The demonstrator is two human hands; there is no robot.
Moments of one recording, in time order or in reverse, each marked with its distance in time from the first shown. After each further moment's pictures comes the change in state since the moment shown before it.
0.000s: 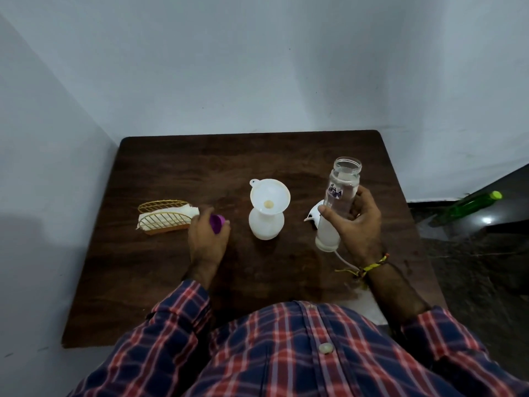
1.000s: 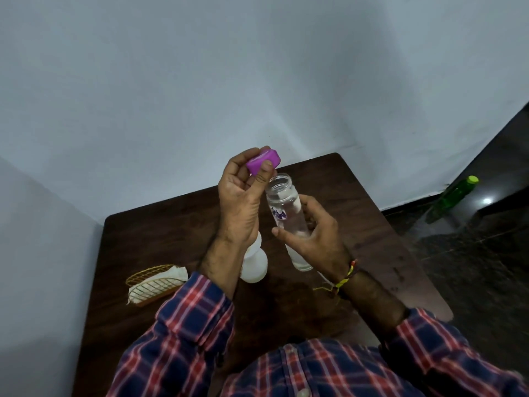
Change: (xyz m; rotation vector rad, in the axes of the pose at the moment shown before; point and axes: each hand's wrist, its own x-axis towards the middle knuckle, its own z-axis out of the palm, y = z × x) left_hand -0.028 0.242 -0.054 -1.263 -0.401 0.348; right_hand 0.009 -0.057 -0.001 0.032 -0.071 -0.164
